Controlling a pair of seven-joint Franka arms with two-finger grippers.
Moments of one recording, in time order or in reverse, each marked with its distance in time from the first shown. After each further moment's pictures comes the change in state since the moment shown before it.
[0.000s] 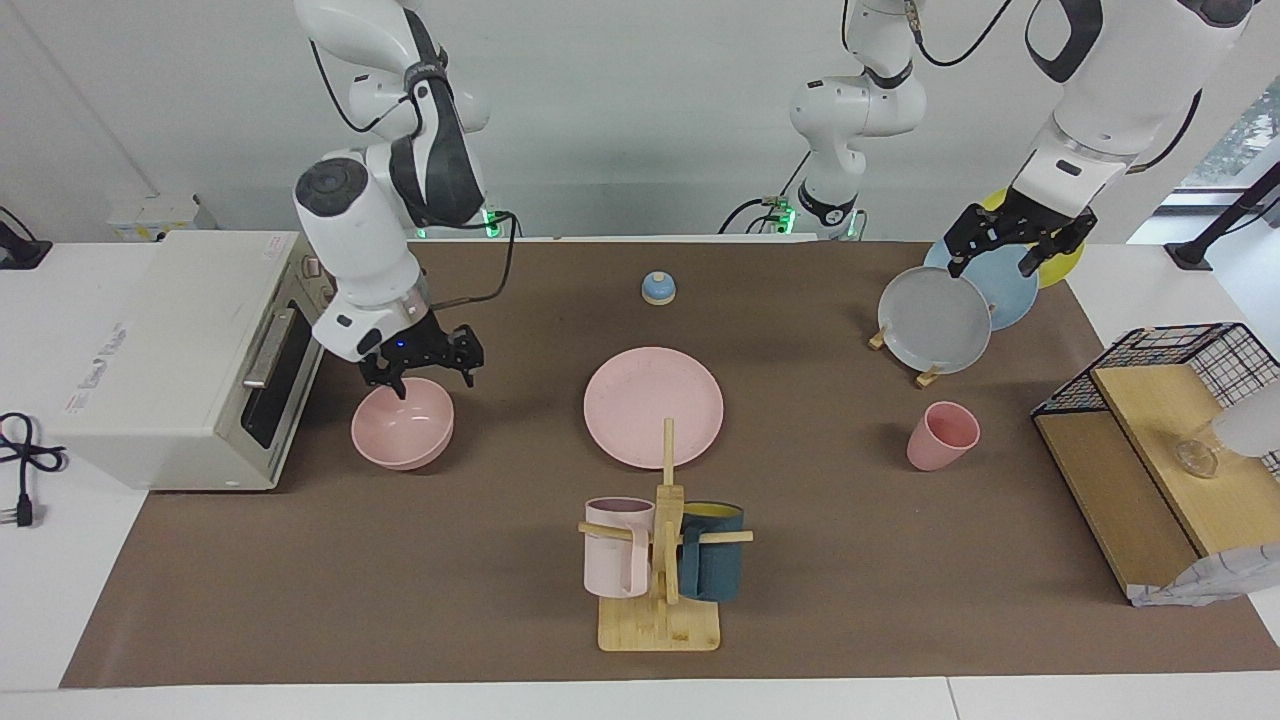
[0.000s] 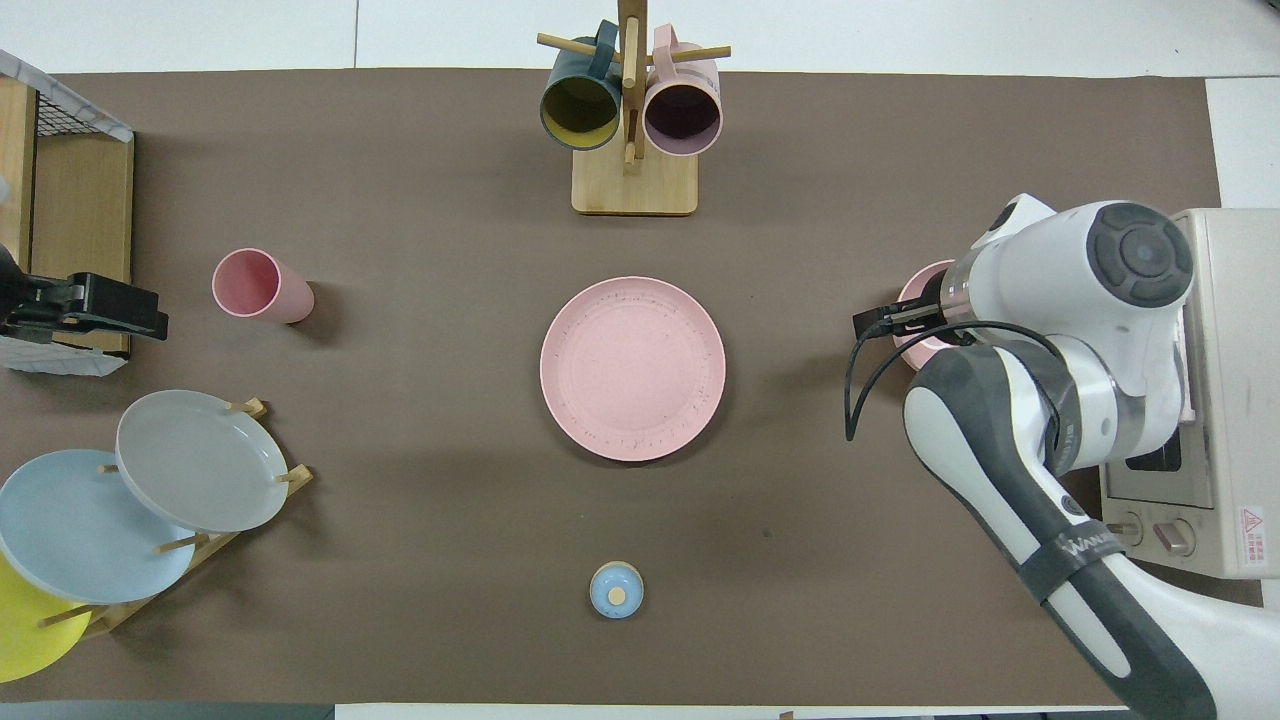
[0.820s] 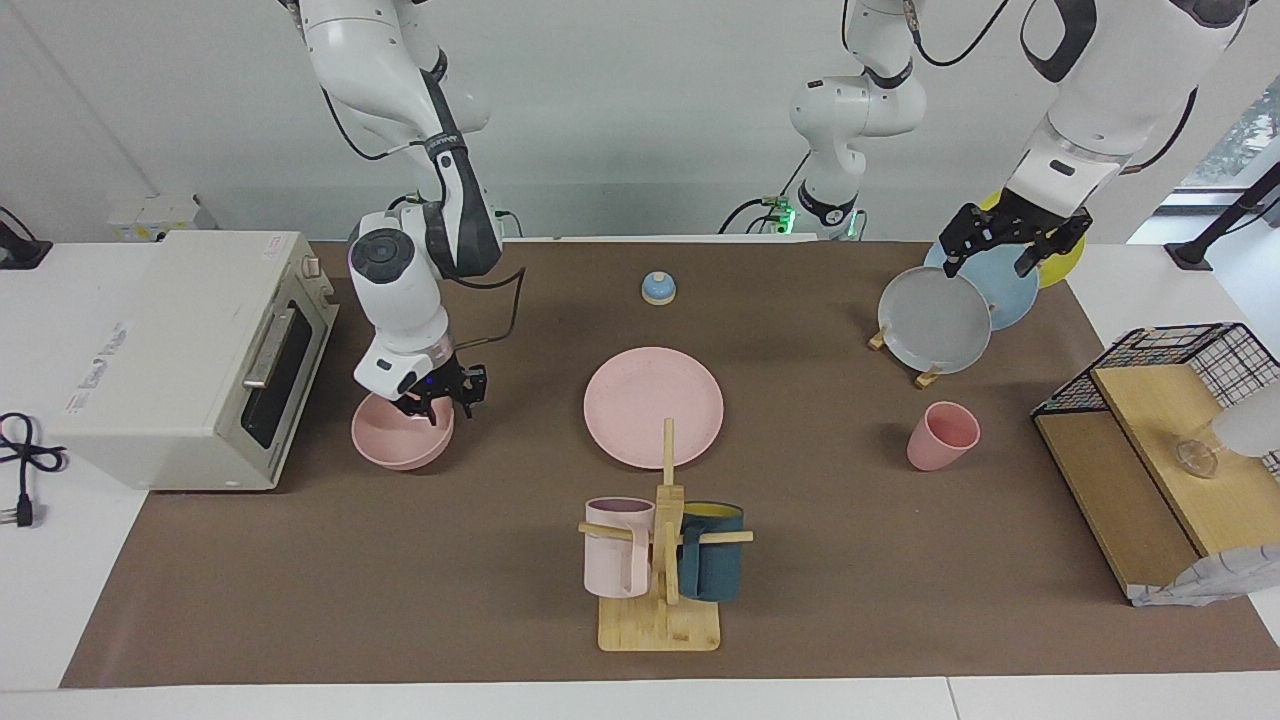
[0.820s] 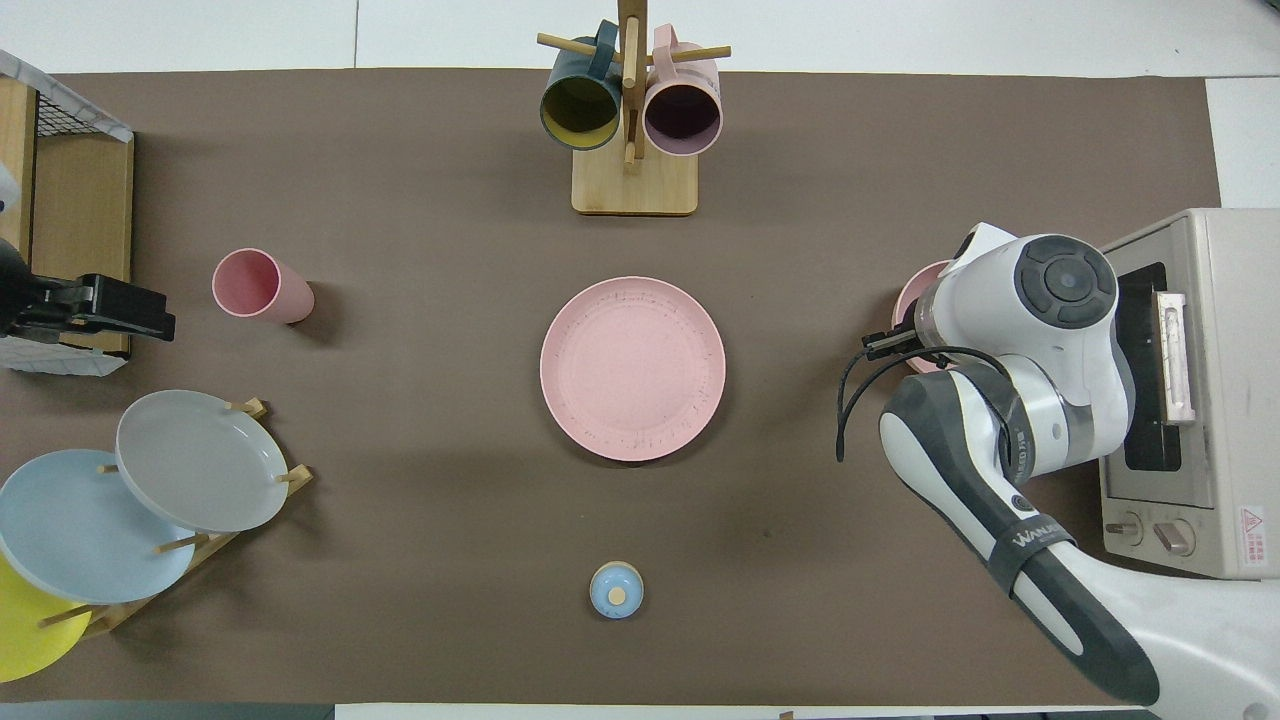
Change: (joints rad) left arm -0.002 0.000 -0.009 0.000 0.000 -0.002 0.000; right arm 0.006 0.049 0.001 -0.033 -0.127 0.034 -0.002
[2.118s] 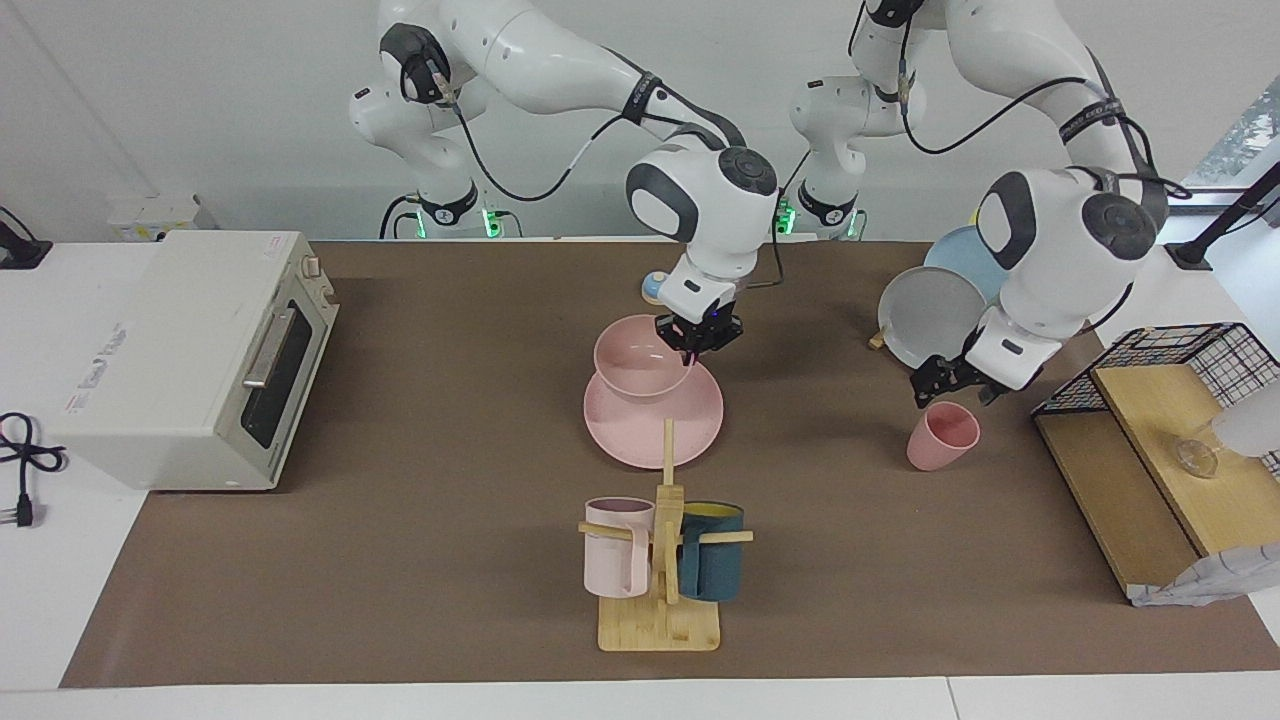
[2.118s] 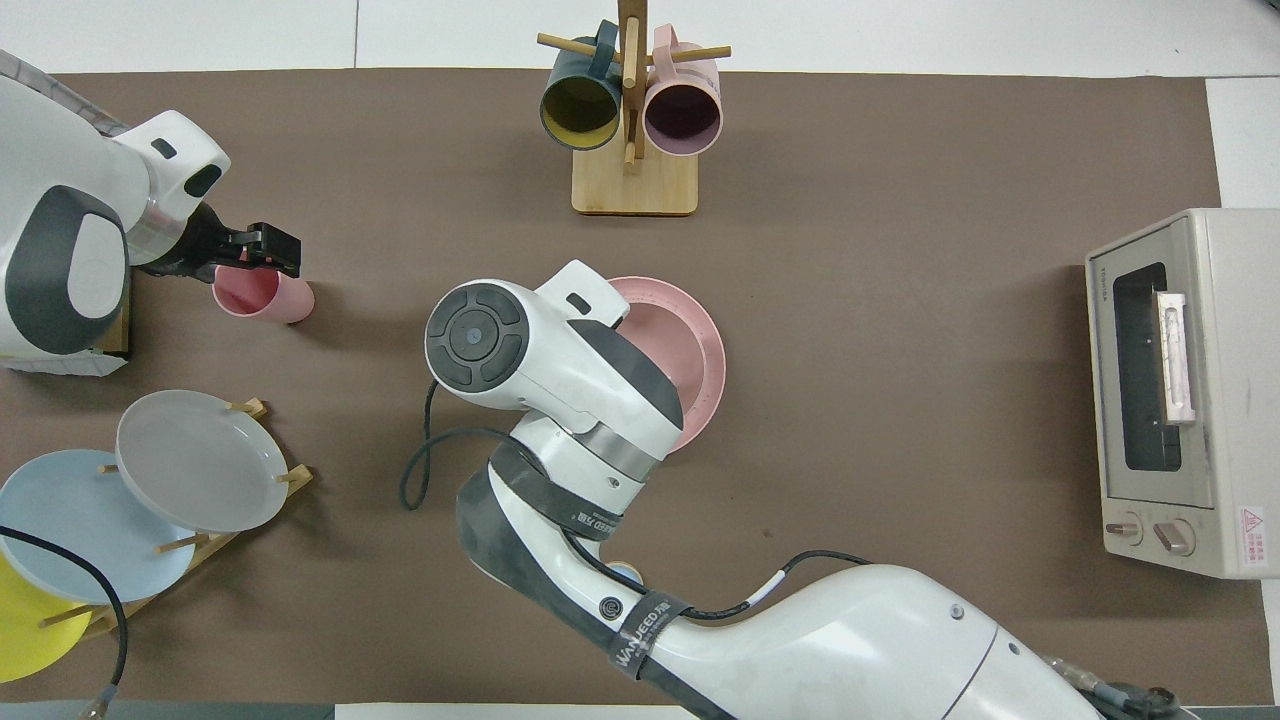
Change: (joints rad) left arm 0.000 0.316 -0.001 -0.083 0.000 0.416 -0.037; right arm 0.524 0.423 0.135 0.765 -0.188 -0.416 0.861
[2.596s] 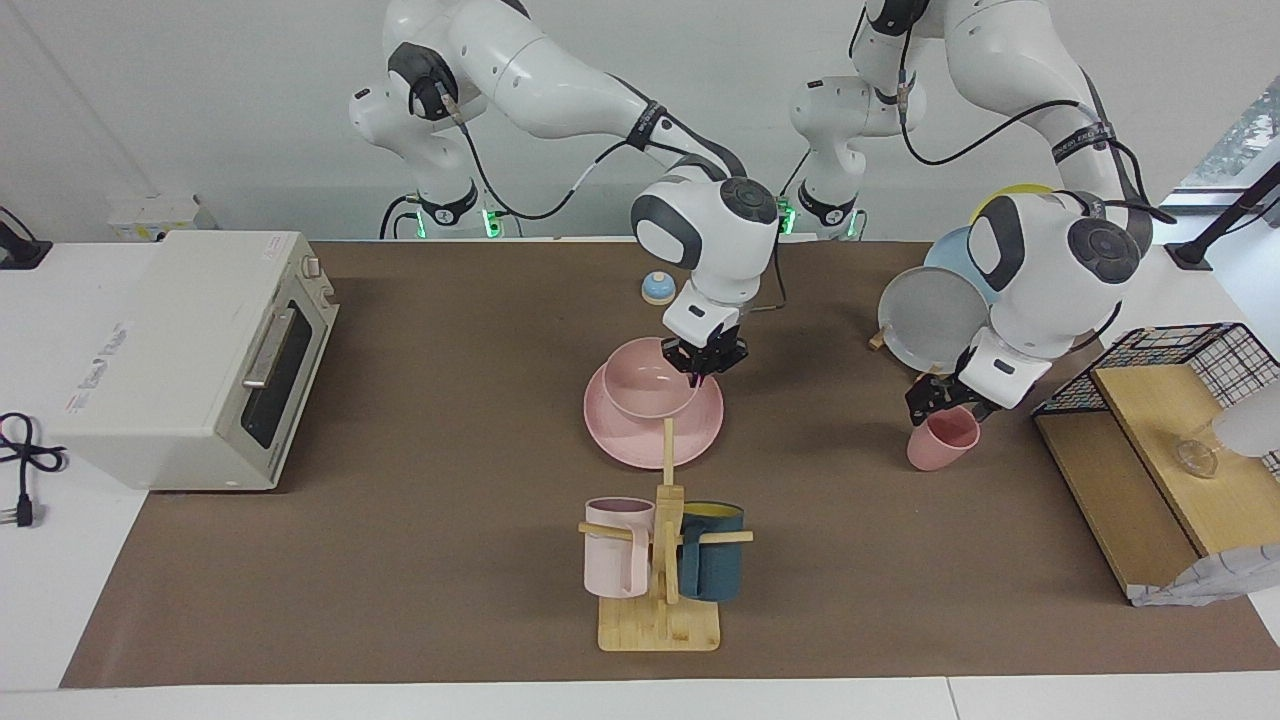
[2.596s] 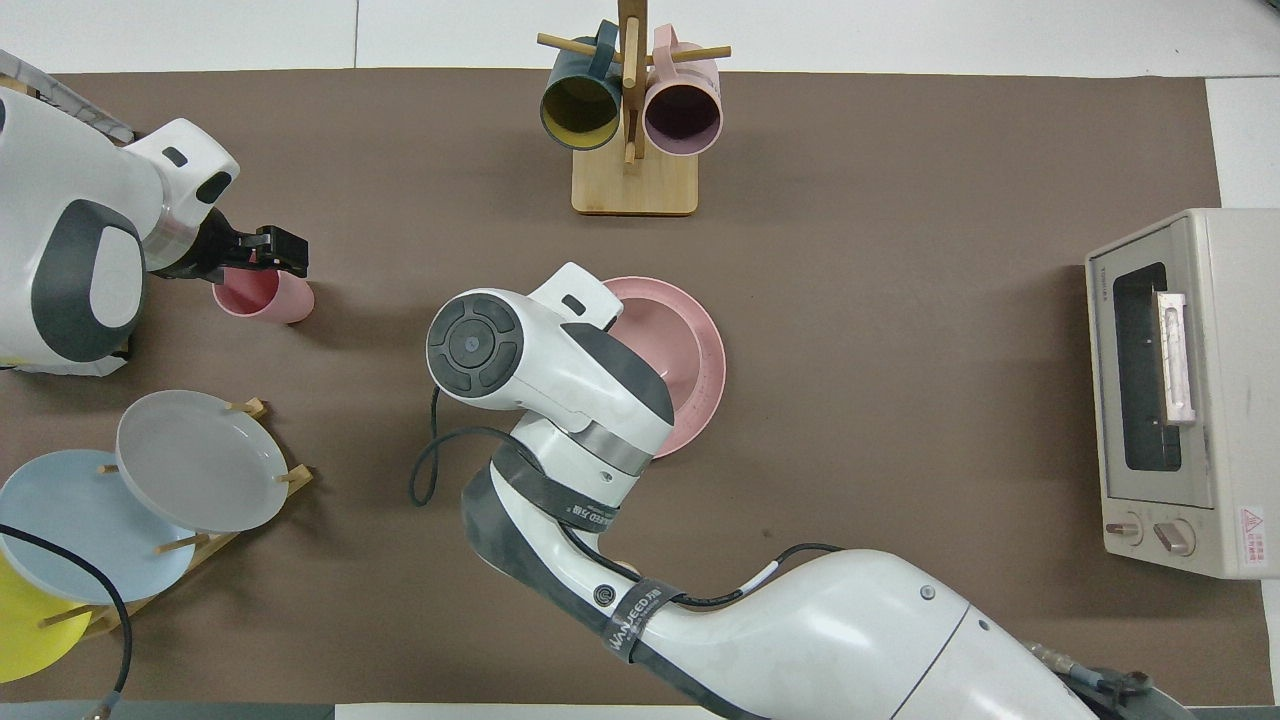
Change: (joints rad) left arm 0.000 0.006 0.000 -0.044 0.000 0.072 -0.020; right arm 0.007 0.034 0.001 0.000 -0.048 0.032 0.012
